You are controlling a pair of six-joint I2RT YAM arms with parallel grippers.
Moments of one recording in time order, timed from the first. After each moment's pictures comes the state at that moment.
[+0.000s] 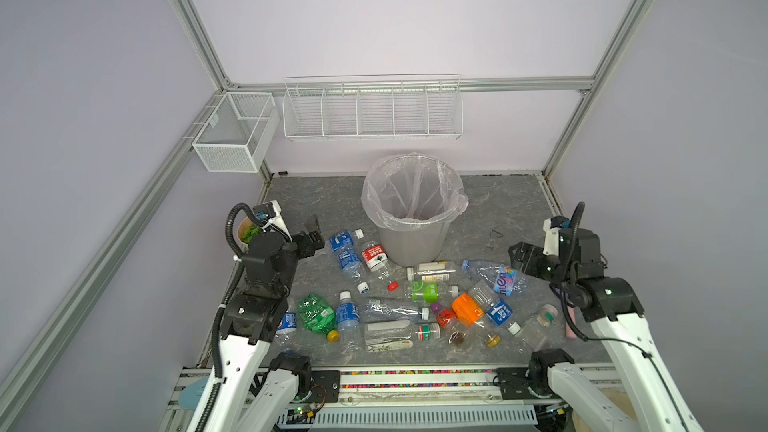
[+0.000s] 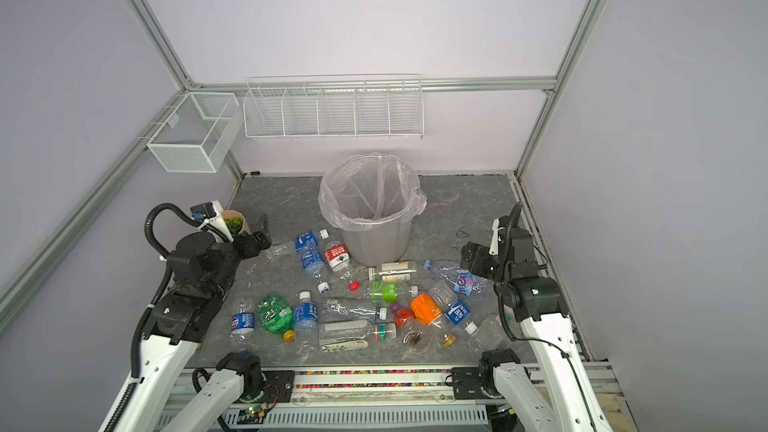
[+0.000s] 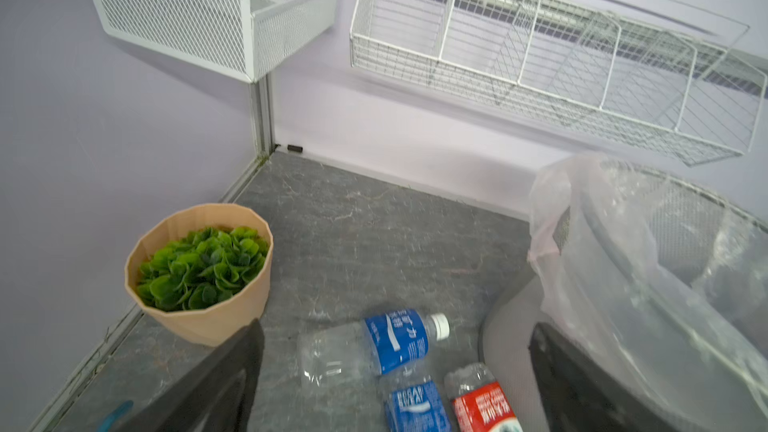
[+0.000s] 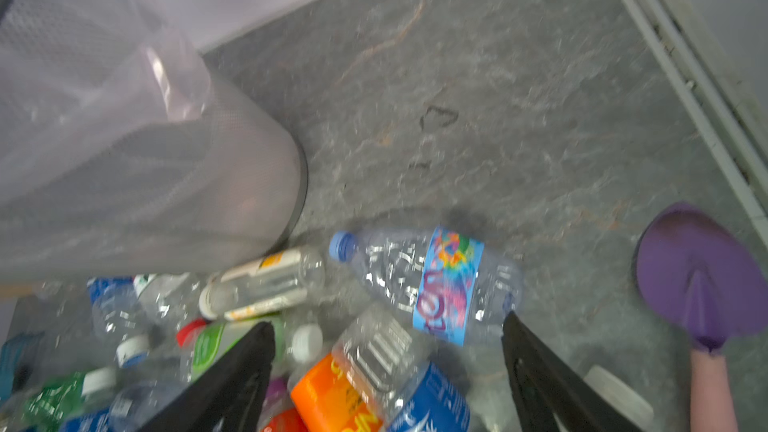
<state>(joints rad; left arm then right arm) -0.24 0.68 0.87 -0.45 -0.21 -0.31 0.14 0.77 0.91 -0.91 -0.05 0.41</state>
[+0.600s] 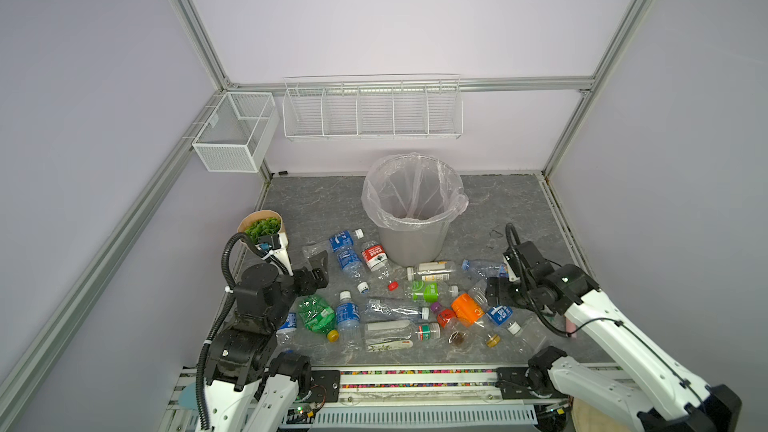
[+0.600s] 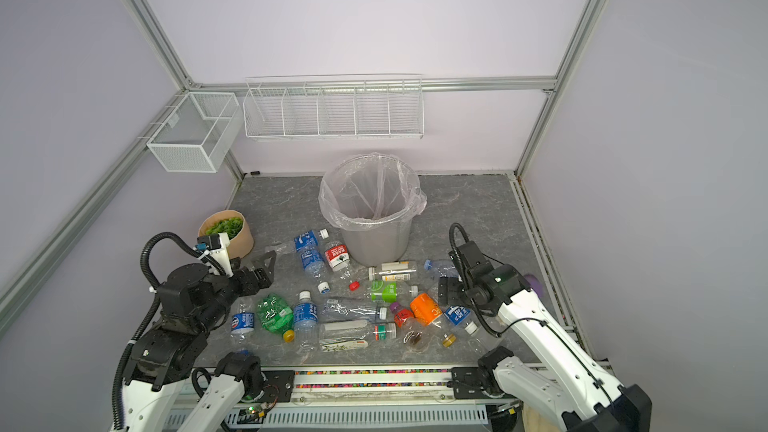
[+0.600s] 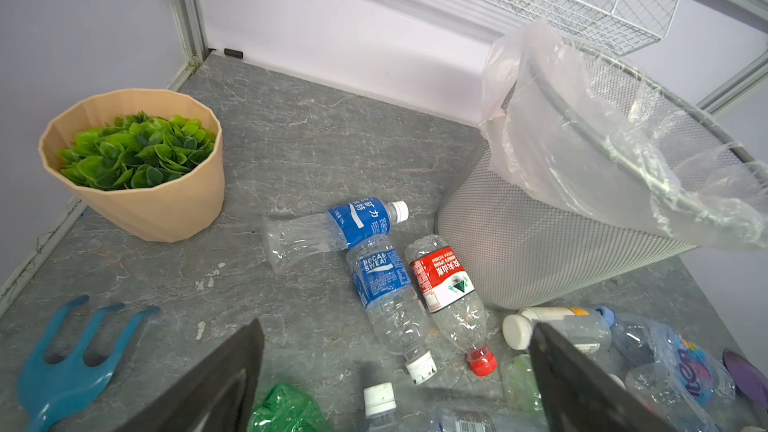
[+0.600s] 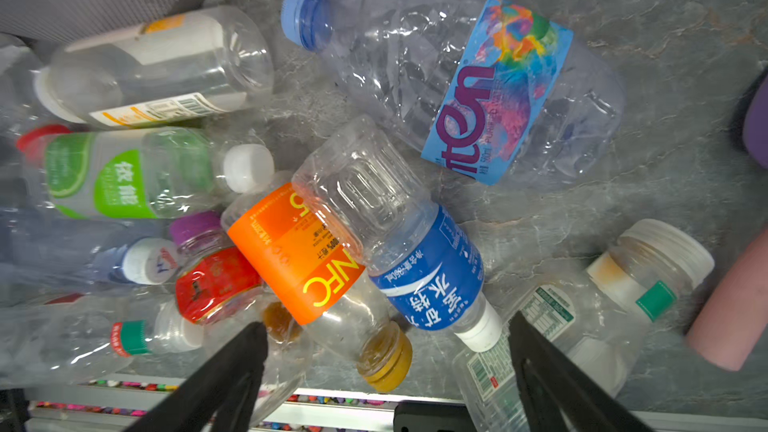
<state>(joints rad) -0.25 0.48 0.81 -0.73 -0.02 -0.36 0.51 0.97 0.85 -1.12 0.08 0.55</state>
